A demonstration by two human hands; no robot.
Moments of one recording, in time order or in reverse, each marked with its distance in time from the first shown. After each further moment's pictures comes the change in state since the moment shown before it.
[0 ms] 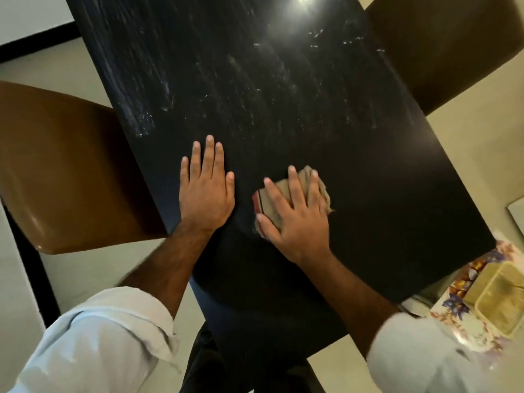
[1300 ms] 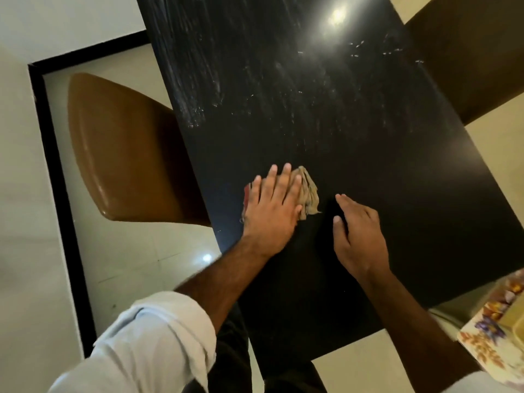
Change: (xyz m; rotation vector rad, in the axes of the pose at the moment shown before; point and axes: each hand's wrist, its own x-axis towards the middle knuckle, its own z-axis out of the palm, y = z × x) left_hand -0.072 0.040 -0.001 -0.062 -0.145 0.278; right_hand -0.053 0.011 -0.027 0.350 0.029 0.205
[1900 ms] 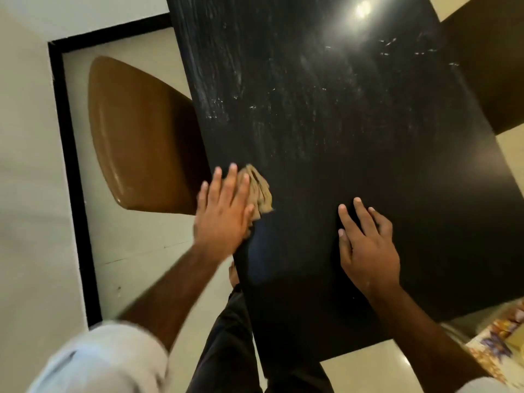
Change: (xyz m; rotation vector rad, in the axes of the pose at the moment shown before) left_hand -0.062 -0.094 -0.005 0.074 0.052 -0.280; right_hand -0.006 0.008 0.017 -0.361 -0.017 -0.127
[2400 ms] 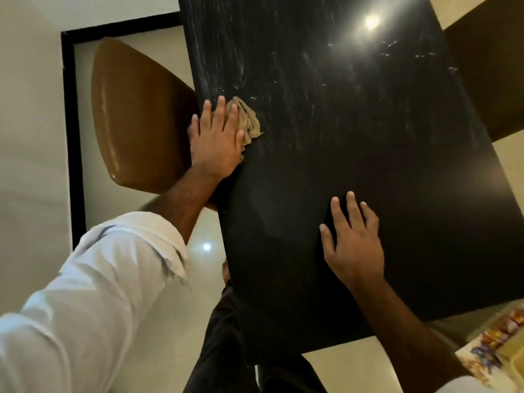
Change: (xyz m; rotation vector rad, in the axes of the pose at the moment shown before) left_hand 0.108 -0.016 -0.036 -0.037 0.060 -0.174; right_hand -0.005 -0.005 -0.001 -0.011 -0.085 0.014
